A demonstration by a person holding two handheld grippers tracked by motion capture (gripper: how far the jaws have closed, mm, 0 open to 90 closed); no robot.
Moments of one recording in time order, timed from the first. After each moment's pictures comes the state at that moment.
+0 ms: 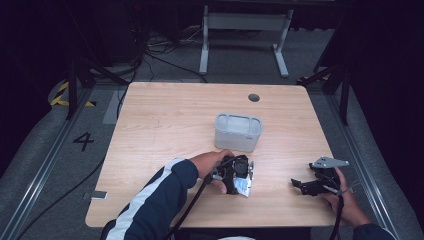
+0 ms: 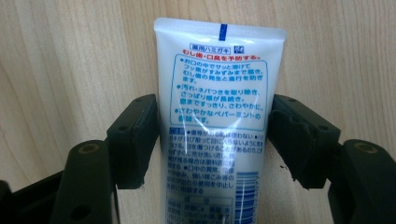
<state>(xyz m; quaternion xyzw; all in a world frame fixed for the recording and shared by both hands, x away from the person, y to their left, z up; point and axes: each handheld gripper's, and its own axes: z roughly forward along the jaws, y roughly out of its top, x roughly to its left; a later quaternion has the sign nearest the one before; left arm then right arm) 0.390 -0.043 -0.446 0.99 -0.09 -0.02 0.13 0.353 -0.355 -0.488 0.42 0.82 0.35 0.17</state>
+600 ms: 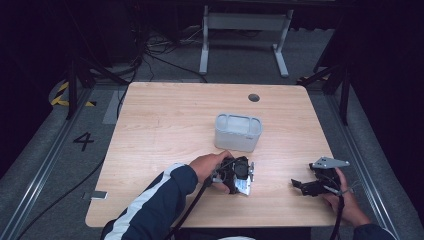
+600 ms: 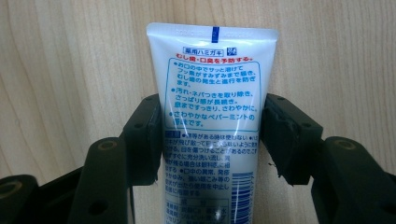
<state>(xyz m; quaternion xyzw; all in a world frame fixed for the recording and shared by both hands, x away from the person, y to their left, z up) 0.383 -0.037 -0.443 0.99 -0.07 0.01 0.14 0.352 -0.356 -0.488 0.42 0.82 0.35 0.17</state>
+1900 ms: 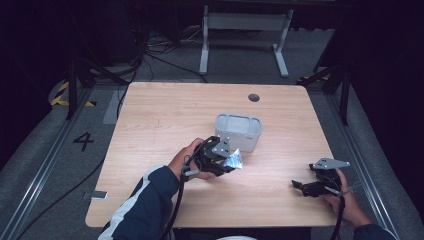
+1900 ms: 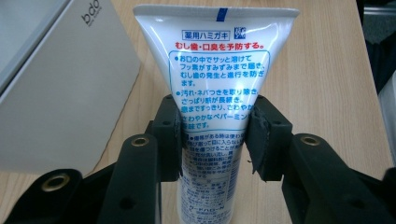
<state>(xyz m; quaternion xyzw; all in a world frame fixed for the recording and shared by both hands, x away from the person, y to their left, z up) 0.386 0.041 -0.390 0.93 0.06 0.06 0.35 0.350 -0.358 -0.488 0.41 0.83 0.35 0.17</state>
